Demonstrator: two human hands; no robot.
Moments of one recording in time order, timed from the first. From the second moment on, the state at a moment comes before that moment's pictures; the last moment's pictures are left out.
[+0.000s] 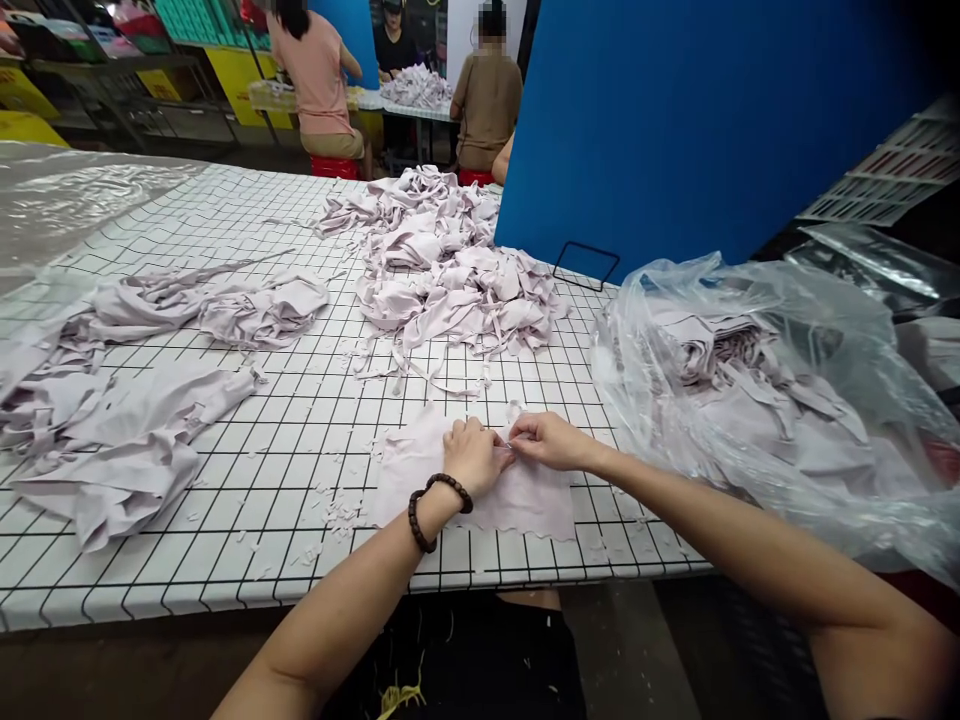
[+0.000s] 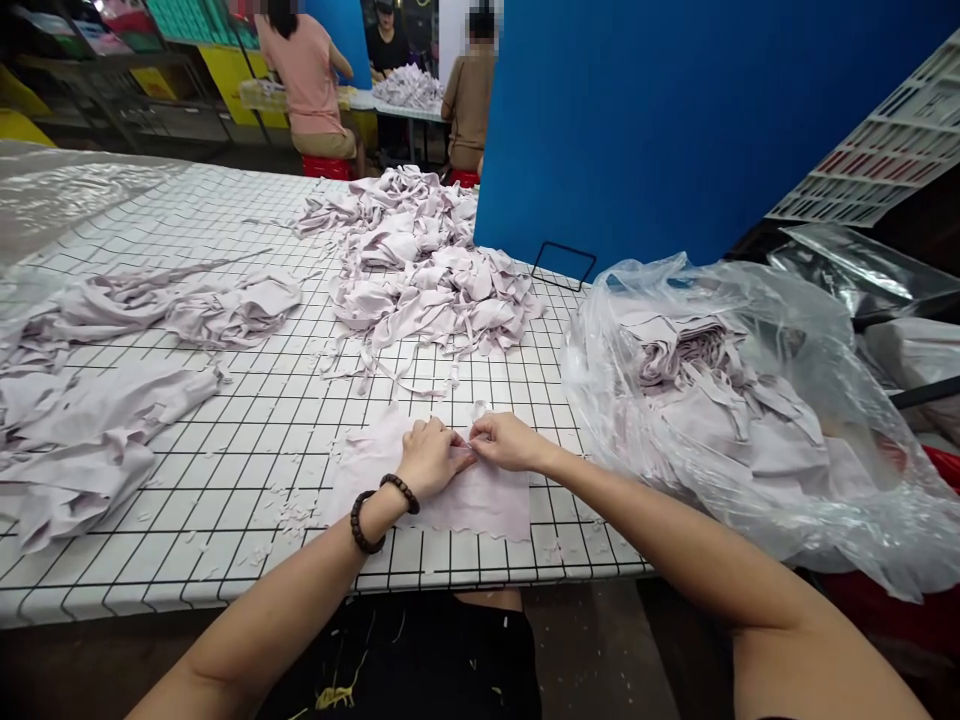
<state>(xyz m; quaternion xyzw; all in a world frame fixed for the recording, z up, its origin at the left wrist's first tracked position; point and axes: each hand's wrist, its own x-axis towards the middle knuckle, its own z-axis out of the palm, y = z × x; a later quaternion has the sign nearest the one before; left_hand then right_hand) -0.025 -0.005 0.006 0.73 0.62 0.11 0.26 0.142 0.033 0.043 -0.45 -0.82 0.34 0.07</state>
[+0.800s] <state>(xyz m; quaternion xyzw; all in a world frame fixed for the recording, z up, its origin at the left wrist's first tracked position) -0.026 -0.004 0.001 0.72 0.62 0.15 0.28 0.133 0.038 0.048 -0.35 -0.92 0.19 -0.07</state>
